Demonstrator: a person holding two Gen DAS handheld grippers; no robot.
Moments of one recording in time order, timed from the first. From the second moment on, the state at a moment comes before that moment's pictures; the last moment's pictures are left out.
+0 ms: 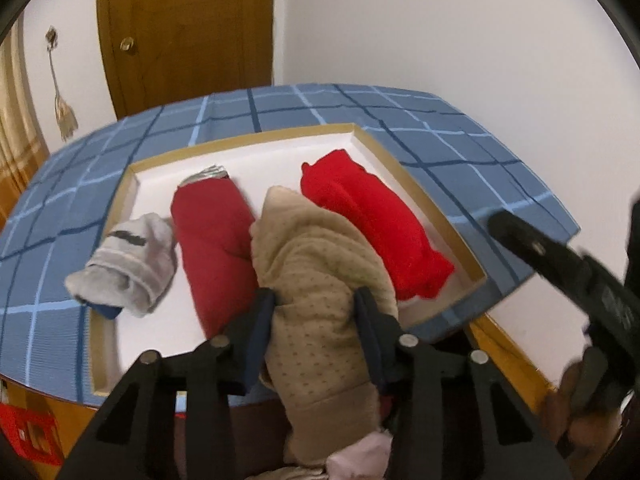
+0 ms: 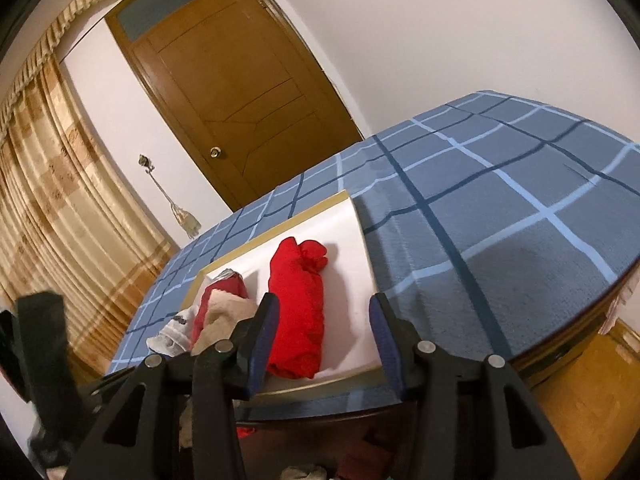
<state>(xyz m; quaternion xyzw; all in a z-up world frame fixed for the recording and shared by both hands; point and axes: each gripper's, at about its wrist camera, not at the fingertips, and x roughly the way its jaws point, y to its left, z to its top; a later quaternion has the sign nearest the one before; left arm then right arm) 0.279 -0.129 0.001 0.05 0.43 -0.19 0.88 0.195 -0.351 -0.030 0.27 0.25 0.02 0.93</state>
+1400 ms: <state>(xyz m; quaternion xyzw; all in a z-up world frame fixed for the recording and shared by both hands) 0.211 -0.069 -0.014 0.06 0.36 -0.15 0.92 0.126 -0.328 -0.063 0.29 0.29 0.04 0.91</state>
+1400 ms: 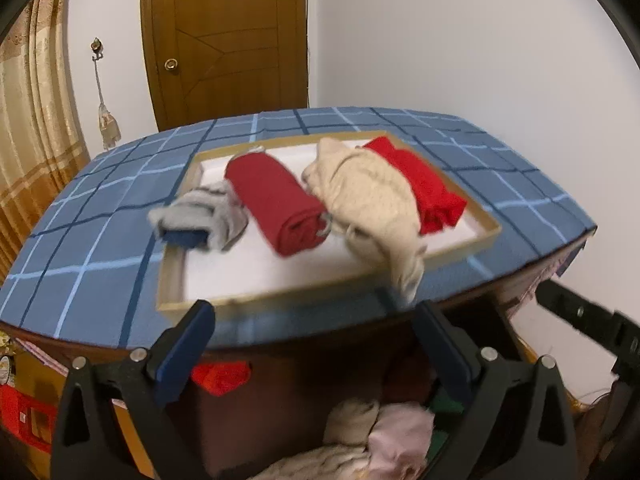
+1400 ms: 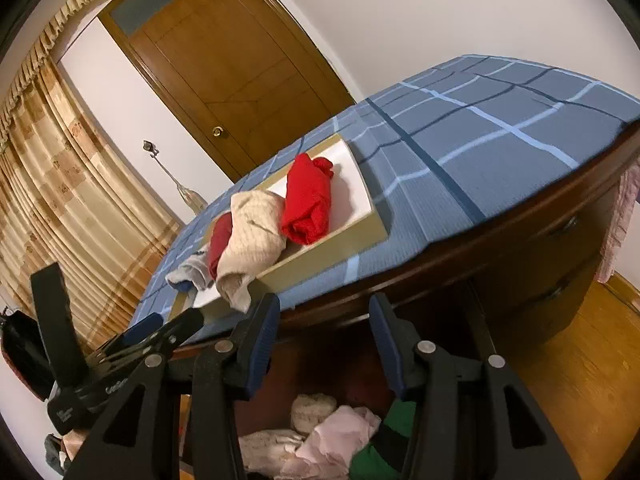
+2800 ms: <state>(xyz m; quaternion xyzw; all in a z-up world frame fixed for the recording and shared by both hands) 0.151 -0.005 -0.125 0.19 0.49 -0.19 0.83 0.080 -0.299 -0.142 0.27 0.43 0.05 0.86</state>
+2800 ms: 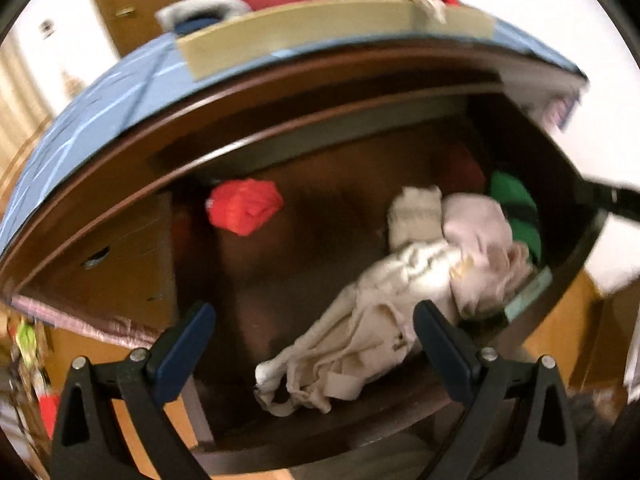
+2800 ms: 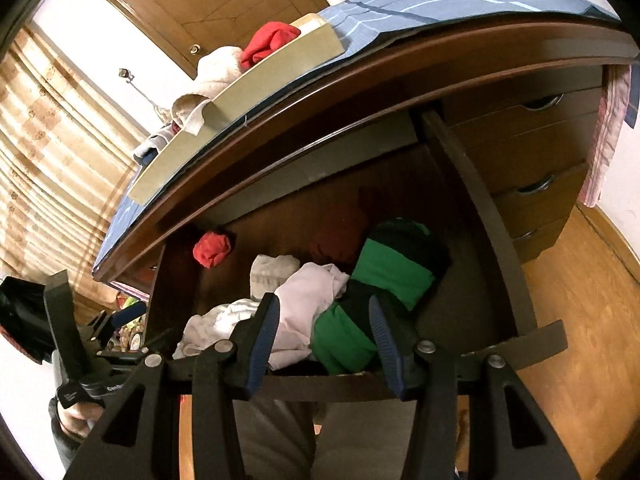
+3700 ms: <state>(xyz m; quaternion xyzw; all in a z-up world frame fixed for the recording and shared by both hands) 0.212 -0.047 -0.186 0.14 0.69 -0.34 0.63 0.094 -0.316 -0.143 0.30 0.44 0.04 0.85</state>
